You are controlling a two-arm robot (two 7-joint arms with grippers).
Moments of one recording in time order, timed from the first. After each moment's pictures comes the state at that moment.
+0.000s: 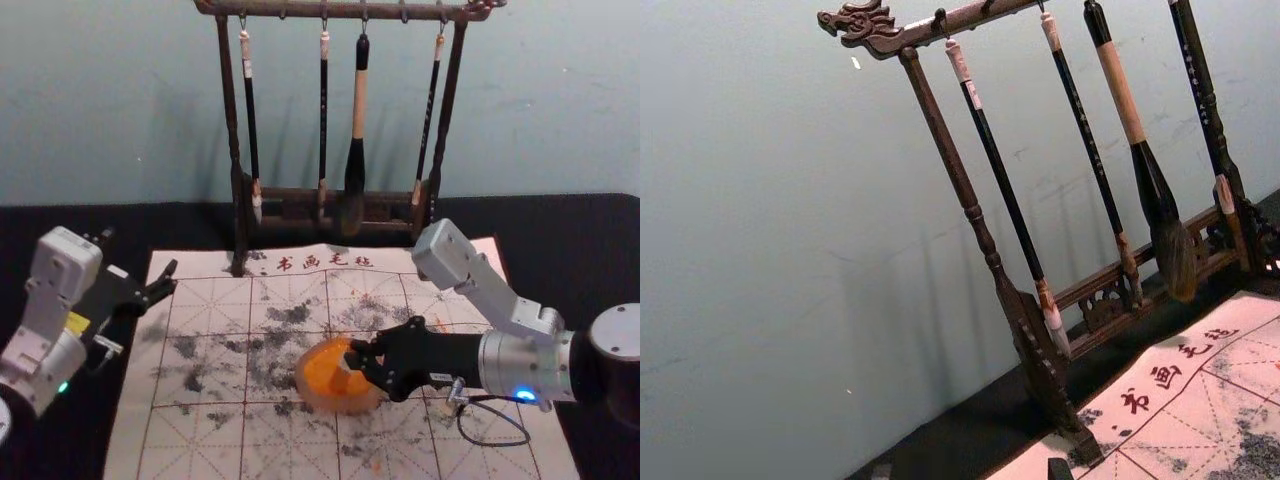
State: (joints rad) left arm -0.20 0.60 0.45 -1.41 -0.25 -0.12 0.03; right arm 0.40 0.58 -0.65 -1.56 0.37 0.38 0.62
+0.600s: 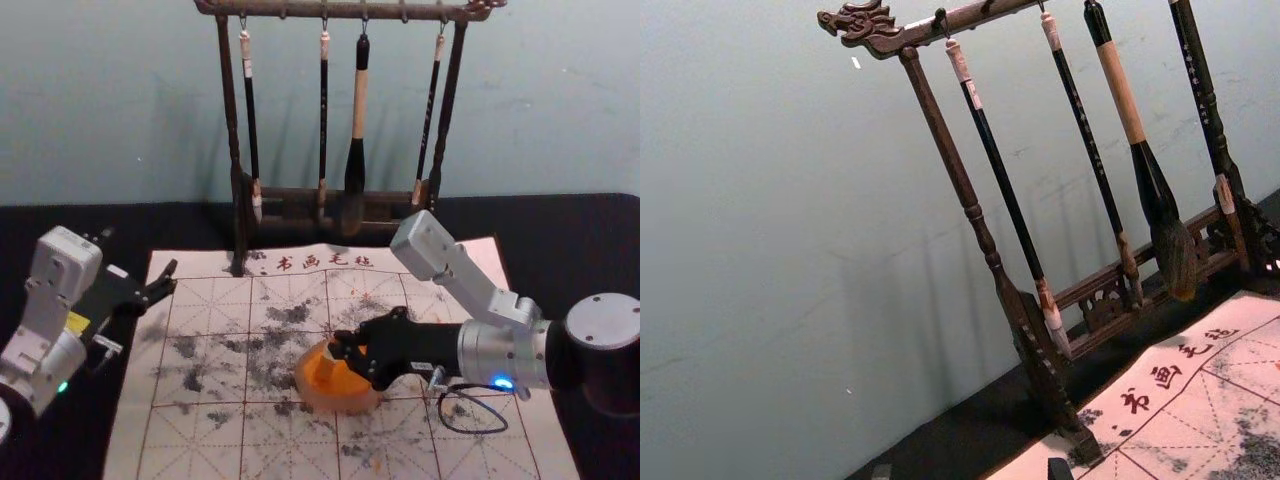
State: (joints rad) left arm -0.20 0.60 0.45 -1.41 -0.25 -0.12 0.03; right arm 0.44 0.53 -0.68 -1.51 0.35 0.37 0.61
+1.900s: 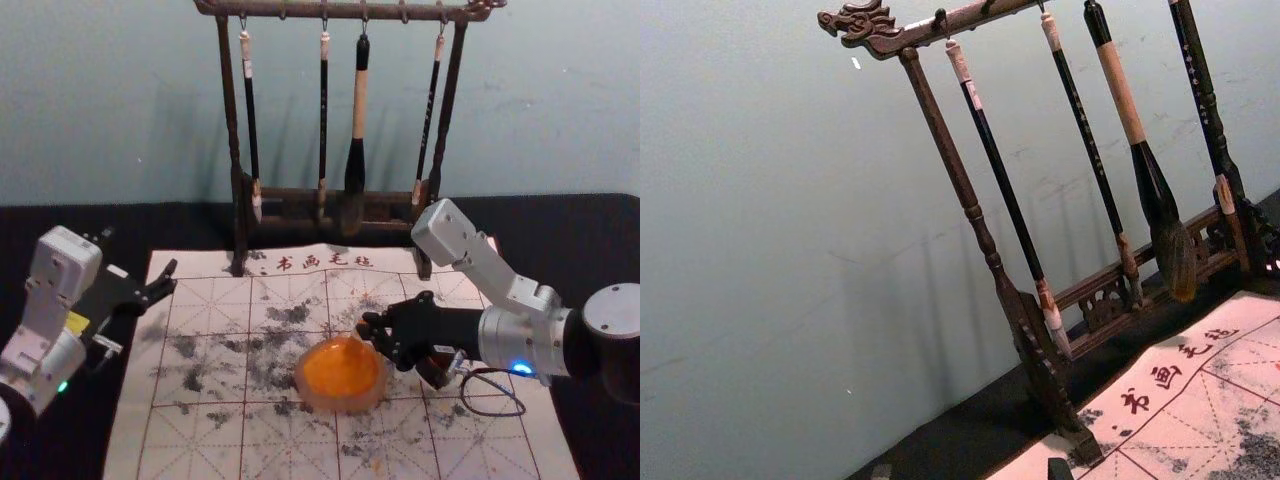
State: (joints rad) left arm -0.20 0.60 0.45 -1.41 -0.25 -0.12 0.03; right arm 0.45 0.53 -0.64 -1.48 0.31 0.37 0.58
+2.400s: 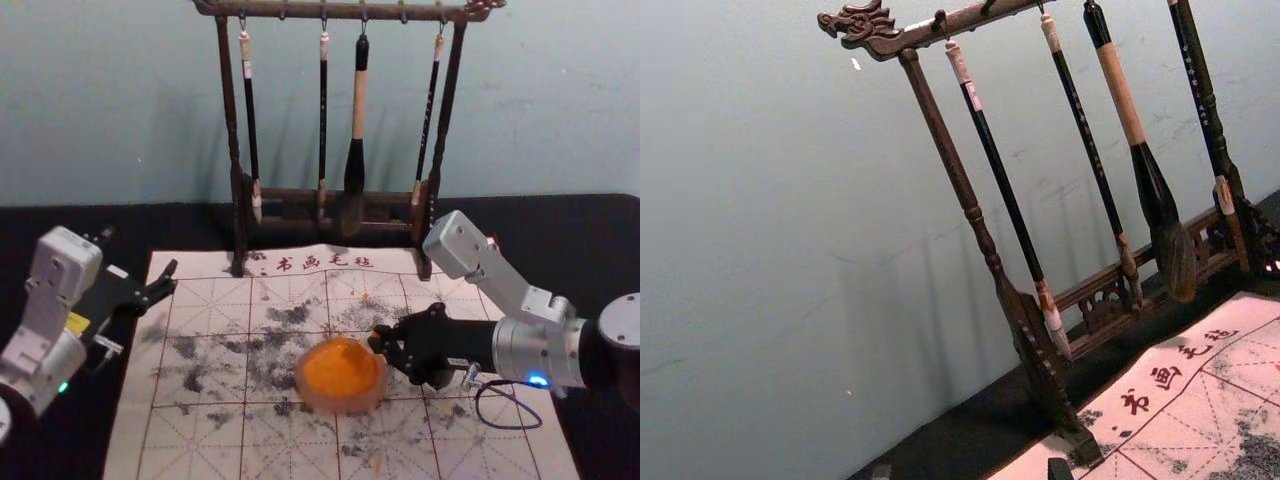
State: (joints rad) left arm -0.20 0.60 0.45 -1.41 -0.25 -0.12 0.03; right arm 0.42 0.57 -0.63 -1.51 0.31 0.38 0.60
